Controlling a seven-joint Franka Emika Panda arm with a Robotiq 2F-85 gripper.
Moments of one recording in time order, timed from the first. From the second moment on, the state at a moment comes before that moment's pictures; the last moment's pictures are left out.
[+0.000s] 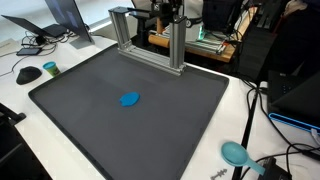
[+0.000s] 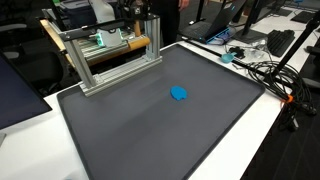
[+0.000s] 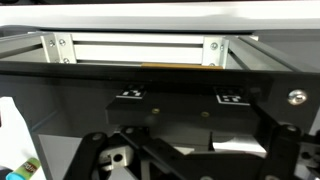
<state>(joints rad) 0.00 -0.64 0.10 -2.74 -0.11 2.18 0.16</state>
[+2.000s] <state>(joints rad) 0.00 -0.72 0.08 -2.67 -0.14 2.02 0.16</state>
